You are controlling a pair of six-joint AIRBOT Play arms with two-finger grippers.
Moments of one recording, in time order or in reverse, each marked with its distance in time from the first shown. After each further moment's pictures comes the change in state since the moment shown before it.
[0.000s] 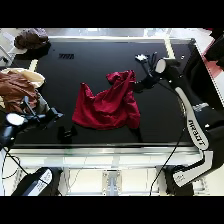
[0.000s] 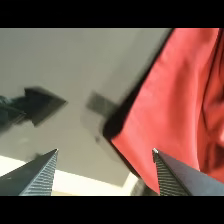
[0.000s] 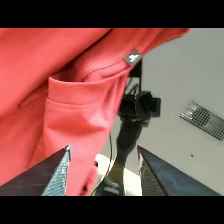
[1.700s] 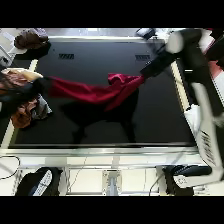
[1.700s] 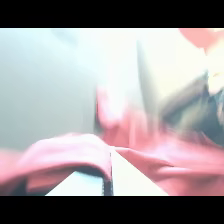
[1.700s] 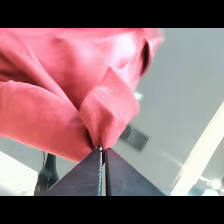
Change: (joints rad) left arm -0.059 0.220 0.362 -0.347 0.146 0.325; right arm 0.127 0.254 0.401 -0.320 0.420 0.061
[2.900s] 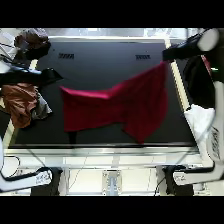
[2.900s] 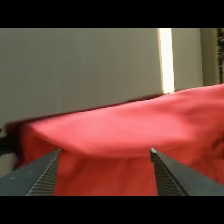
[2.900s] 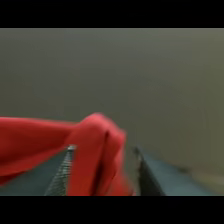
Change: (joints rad) left arm -0.043 -0.707 0.483 0.316 -0.383 -0.100; right arm -0.293 -0.138 -0.150 0.175 -0.460 0.136
